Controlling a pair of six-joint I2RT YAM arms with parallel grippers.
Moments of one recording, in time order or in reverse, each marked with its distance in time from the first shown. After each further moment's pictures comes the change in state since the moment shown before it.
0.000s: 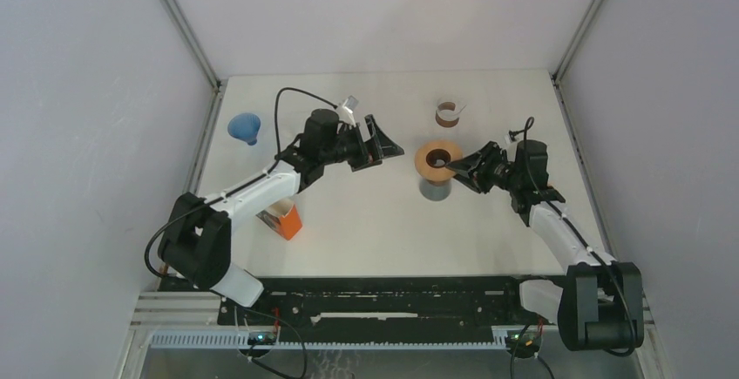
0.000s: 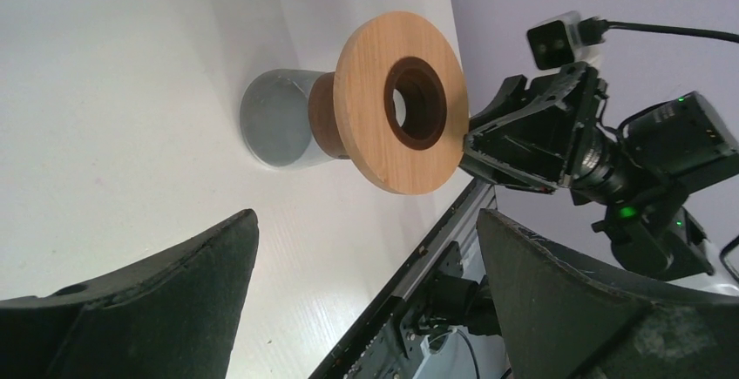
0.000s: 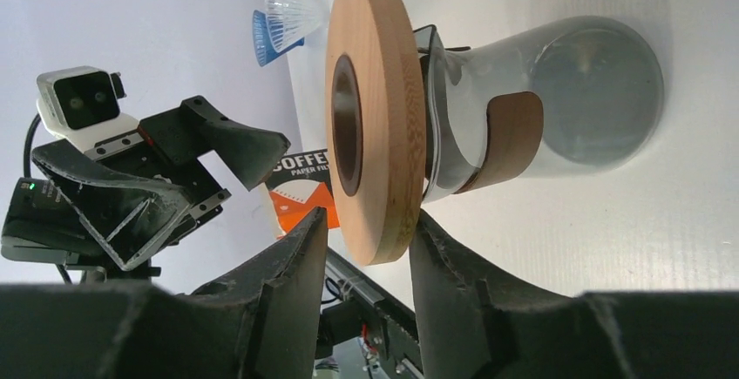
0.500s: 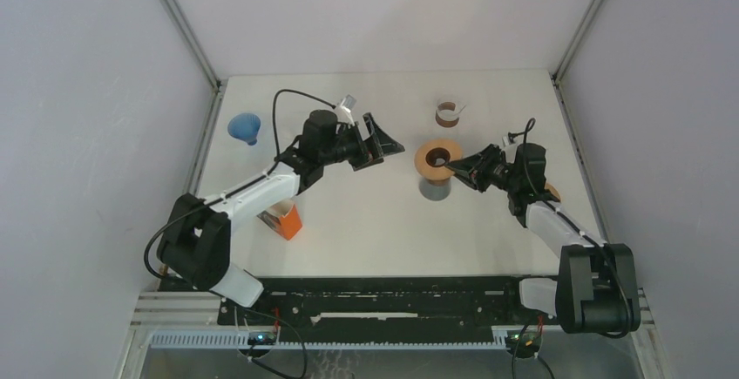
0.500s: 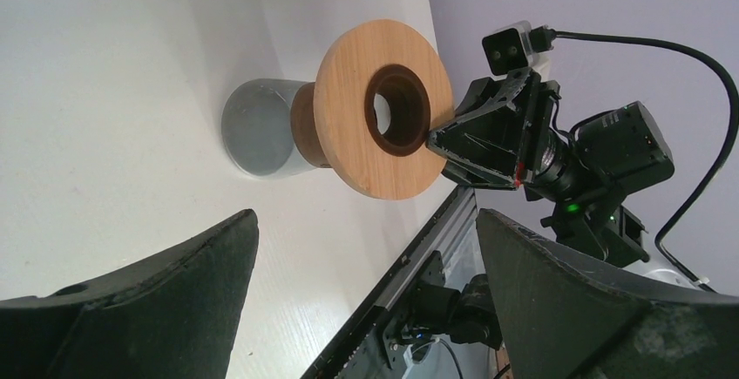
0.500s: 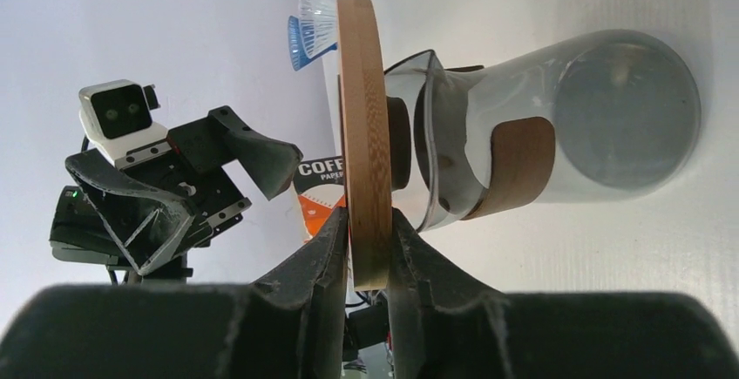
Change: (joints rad) left arm 0.000 -0.010 -0.020 0.053 -0.003 -0.051; right arm -0.015 0.074 -0.057 0.234 -0.055 0.108
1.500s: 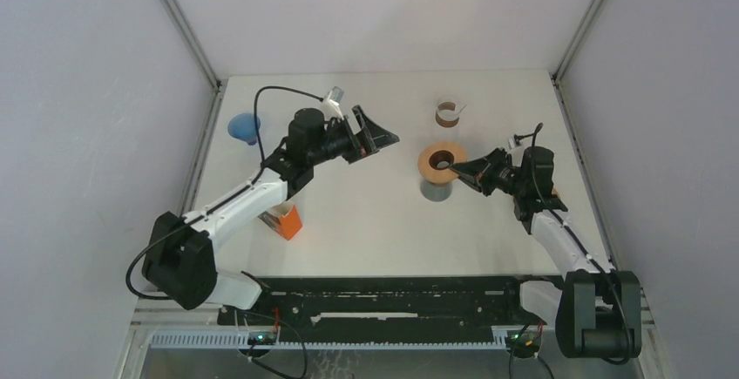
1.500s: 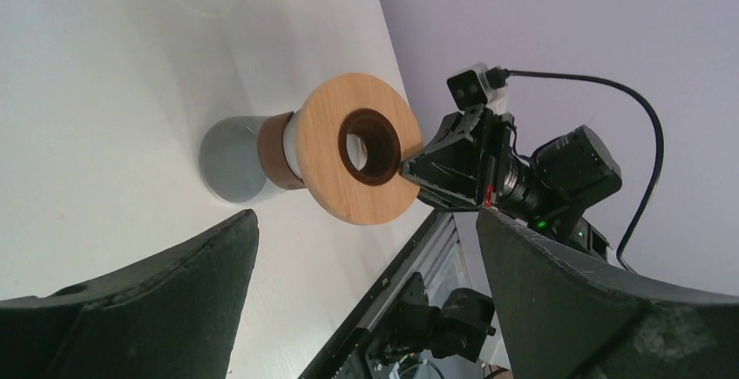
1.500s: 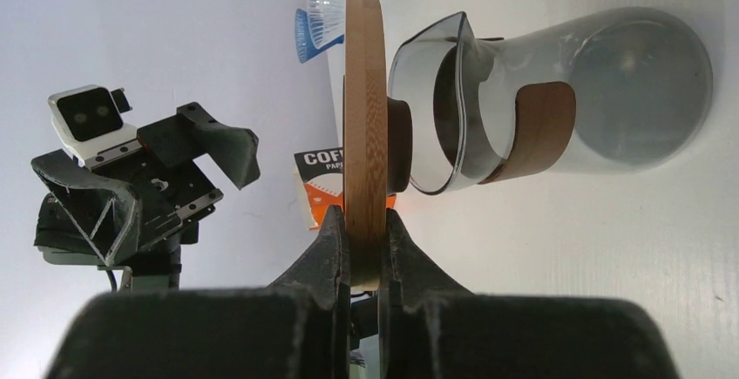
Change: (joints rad) left arm 0.013 -0.129 -0.024 0.024 -0.046 -0.014; right arm -0.029 -0.135 -0.007 -0.138 -0.023 -0.026
